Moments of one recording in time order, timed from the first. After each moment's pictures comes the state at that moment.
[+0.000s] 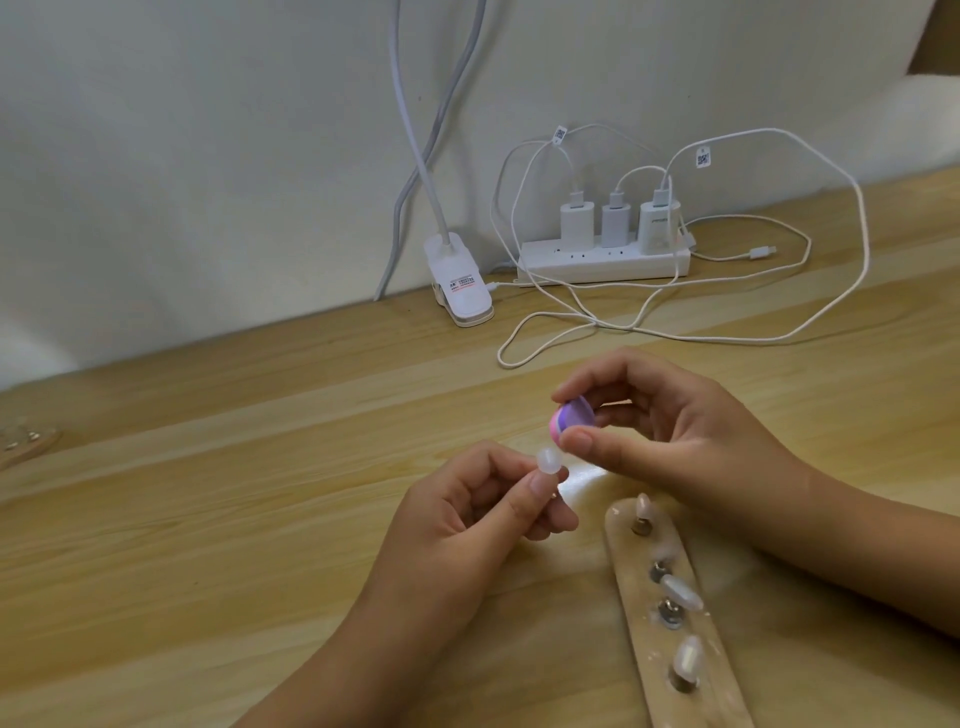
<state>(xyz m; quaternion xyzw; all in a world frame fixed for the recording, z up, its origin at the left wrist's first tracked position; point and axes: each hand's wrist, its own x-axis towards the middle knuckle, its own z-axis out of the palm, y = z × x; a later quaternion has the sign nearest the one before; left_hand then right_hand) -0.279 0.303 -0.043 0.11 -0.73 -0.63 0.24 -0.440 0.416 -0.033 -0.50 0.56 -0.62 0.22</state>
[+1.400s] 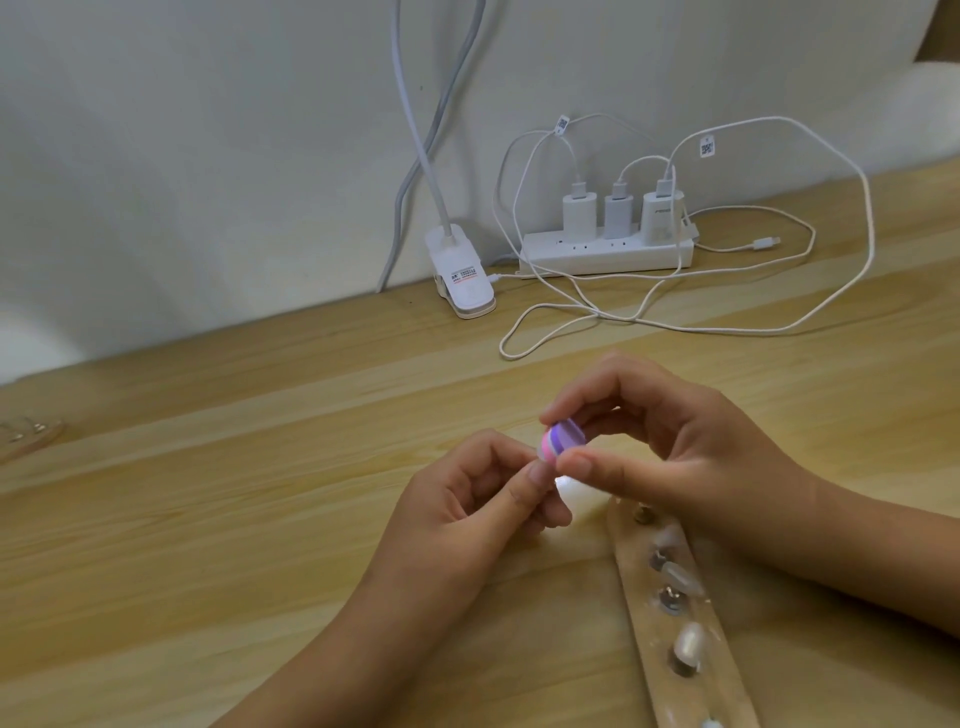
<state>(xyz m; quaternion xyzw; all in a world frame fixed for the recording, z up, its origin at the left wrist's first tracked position) -0.280 0.301 -0.044 0.10 -0.74 -0.62 0.23 -0.432 0.420 -0.037 -0.54 0.55 -0.60 0.20</state>
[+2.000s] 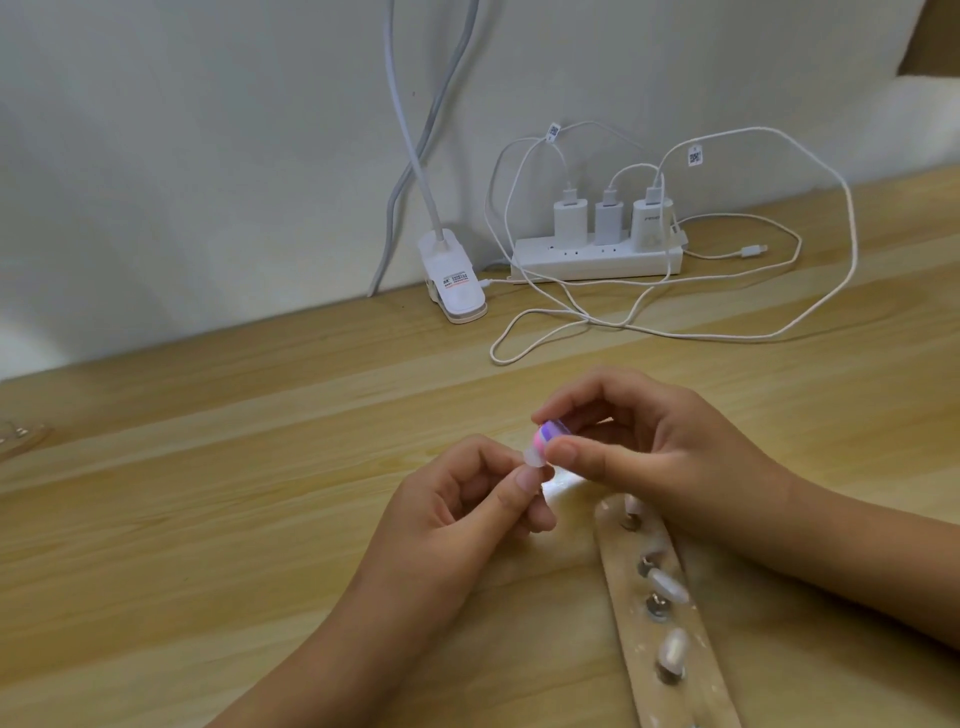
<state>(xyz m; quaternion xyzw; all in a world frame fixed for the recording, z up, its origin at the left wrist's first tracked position) -0.280 0.300 -0.045 0.11 -0.74 -0.62 0.23 -0.433 0.418 -0.035 -0.51 0.56 -0.61 0.24</state>
